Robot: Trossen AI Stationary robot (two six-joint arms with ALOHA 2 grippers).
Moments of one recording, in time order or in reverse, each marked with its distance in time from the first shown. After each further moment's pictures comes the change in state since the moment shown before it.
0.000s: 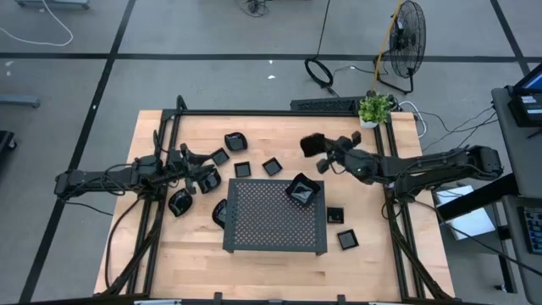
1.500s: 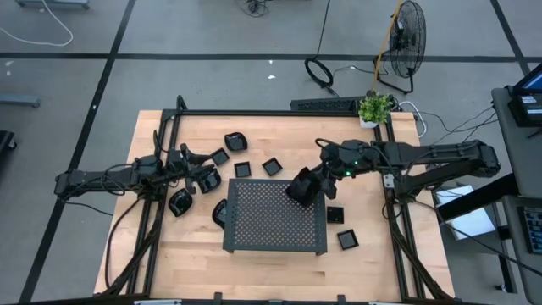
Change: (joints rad) left arm 0.000 0.000 0.000 0.000 0.000 0.000; right arm 0.073 0.039 0.479 -0.717 -0.792 0.243
